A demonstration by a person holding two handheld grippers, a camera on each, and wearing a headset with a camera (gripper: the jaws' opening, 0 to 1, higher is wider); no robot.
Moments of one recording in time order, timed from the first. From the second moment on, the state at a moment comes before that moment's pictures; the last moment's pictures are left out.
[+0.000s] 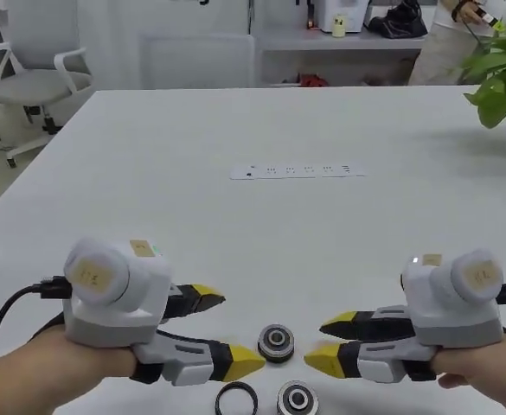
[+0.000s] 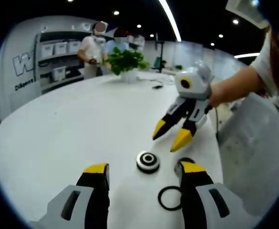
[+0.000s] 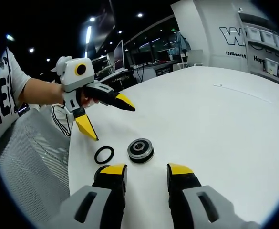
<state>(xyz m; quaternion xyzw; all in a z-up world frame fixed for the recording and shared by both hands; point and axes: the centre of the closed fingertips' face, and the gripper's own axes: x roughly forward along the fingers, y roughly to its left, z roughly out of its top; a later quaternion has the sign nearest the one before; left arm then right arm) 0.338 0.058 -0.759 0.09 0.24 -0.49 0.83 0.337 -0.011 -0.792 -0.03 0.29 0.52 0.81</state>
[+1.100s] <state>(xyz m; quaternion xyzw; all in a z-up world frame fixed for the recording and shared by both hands) 0.338 0.033 -0.771 0.09 0.24 -0.51 0.82 0.333 0.000 -0.800 -0.06 0.28 0.53 0.79</state>
